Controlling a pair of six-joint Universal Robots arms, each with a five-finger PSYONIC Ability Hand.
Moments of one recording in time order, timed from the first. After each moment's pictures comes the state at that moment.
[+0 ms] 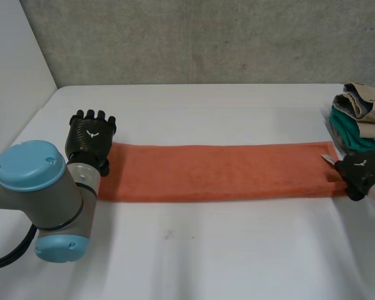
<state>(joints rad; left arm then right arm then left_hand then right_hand) 4.27 -2.02 -1.69 3.67 -1.80 3.68 1.49 -1.05 1.72 -0.25 1.32 2.37 0.19 0.20 0.21 0.20 0.05 0.97 1.18 1.18 1.19 0.97</state>
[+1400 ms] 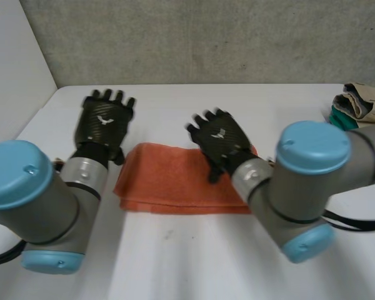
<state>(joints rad) 4.20 -1.85 -1.74 3.67 -1.72 3.65 2.23 -1.02 1.38 -0.28 1.45 2.67 0.19 0.20 0.21 0.20 0.05 0.20 0.22 0.21 0.23 0.06</state>
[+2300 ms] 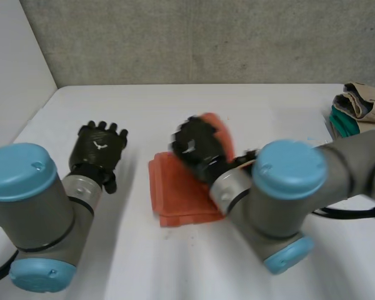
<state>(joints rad) 4.21 -1.87 -1.76 3.49 -1.76 3.64 2.31 -0.99 1.40 -0.37 1.43 2.11 0.19 0.20 0.21 0.20 0.05 0.95 1.18 1.18 1.19 0.98</state>
